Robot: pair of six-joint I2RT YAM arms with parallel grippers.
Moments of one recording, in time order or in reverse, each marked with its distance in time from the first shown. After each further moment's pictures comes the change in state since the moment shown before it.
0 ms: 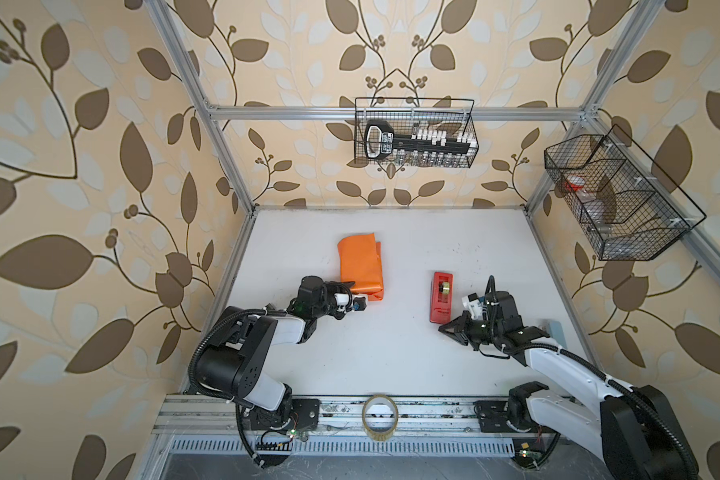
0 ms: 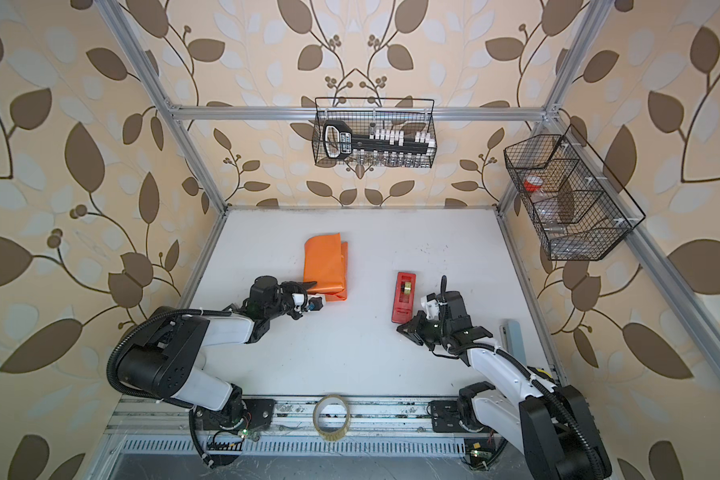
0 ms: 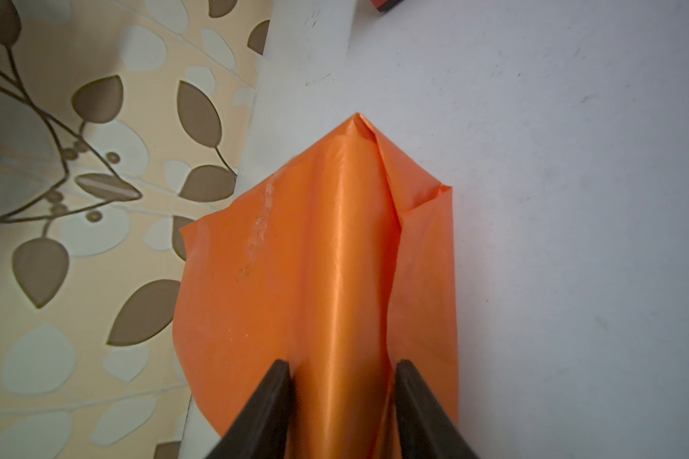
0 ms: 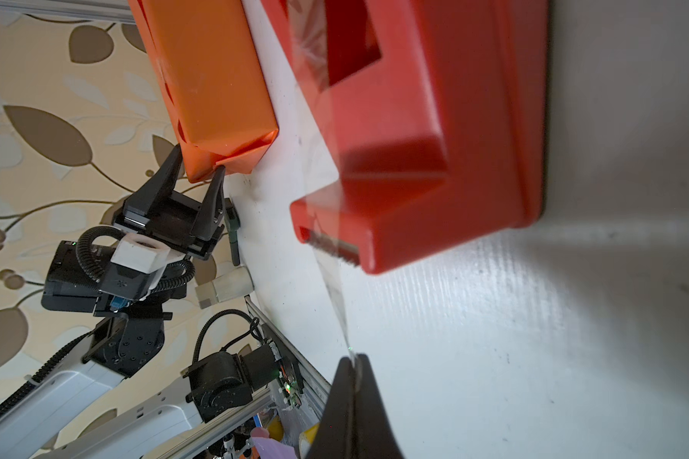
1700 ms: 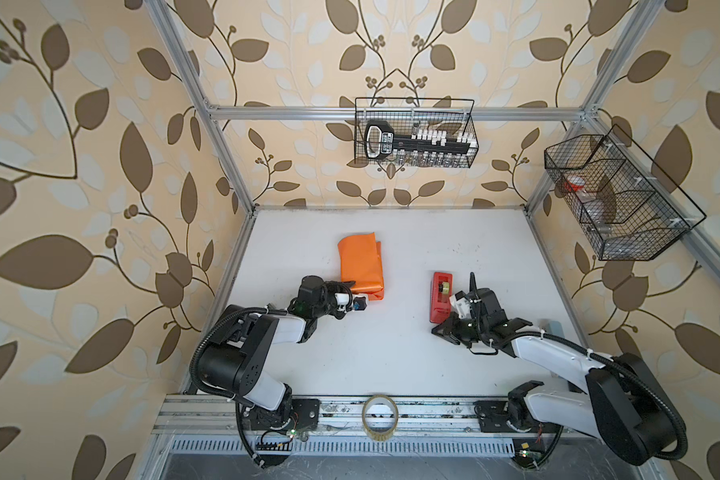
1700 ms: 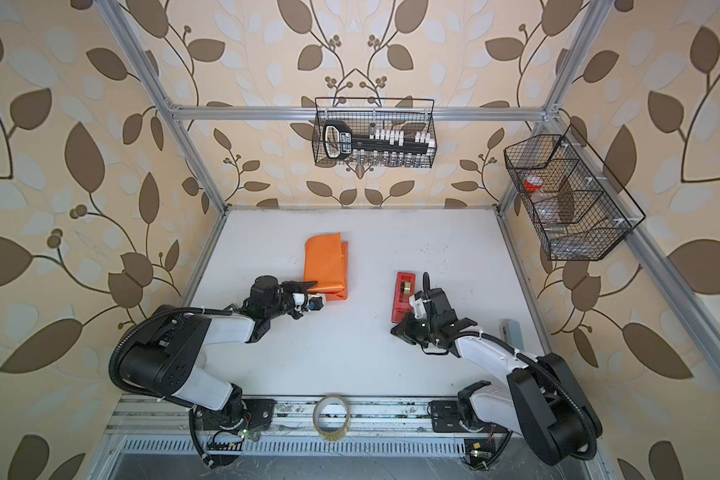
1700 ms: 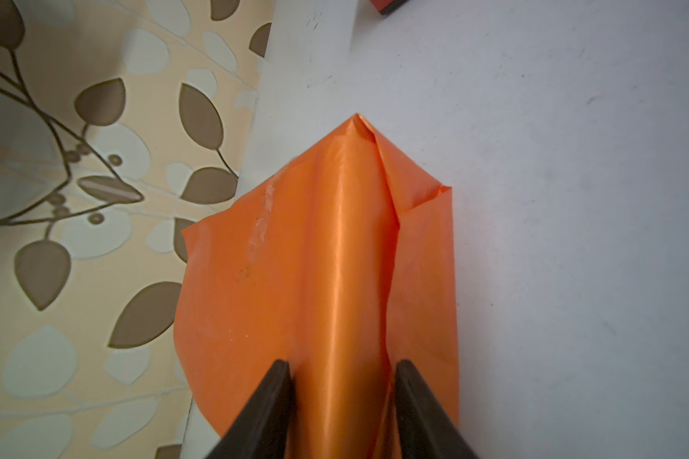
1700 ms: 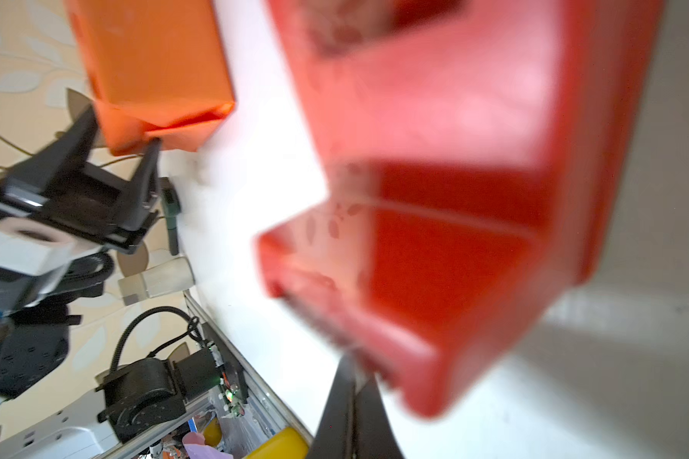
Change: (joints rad) left arm 0.000 0.016 0.003 0.021 0.004 0.000; right arm 0.140 0.105 0.102 -0.010 0.115 -0.102
